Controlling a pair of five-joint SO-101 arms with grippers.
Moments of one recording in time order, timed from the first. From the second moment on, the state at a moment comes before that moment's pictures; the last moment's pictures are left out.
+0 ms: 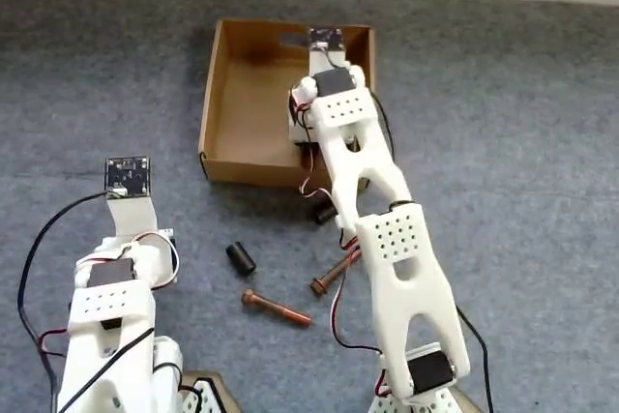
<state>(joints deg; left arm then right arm) -17.9 -50.4 80.1 40.0 -3.6 -22.3 62.7 -68.1 86.0 -13.9</state>
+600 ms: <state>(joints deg) -17.9 -50.4 80.1 40.0 -3.6 -21.4 61.5 -82.2 93.9 -13.9</state>
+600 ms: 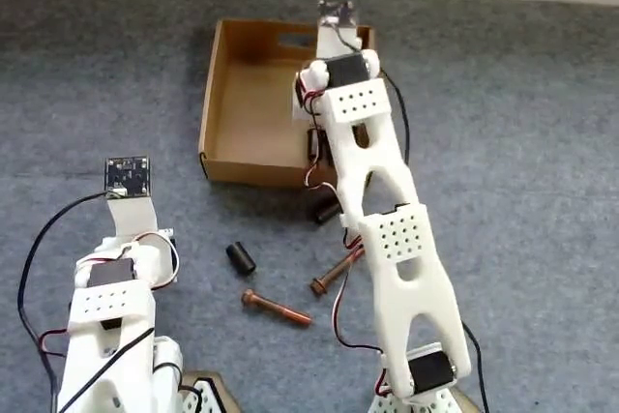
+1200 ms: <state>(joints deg) -17.9 -50.4 80.1 40.0 -3.6 -19.8 51.7 -90.2 100.4 -9.4</state>
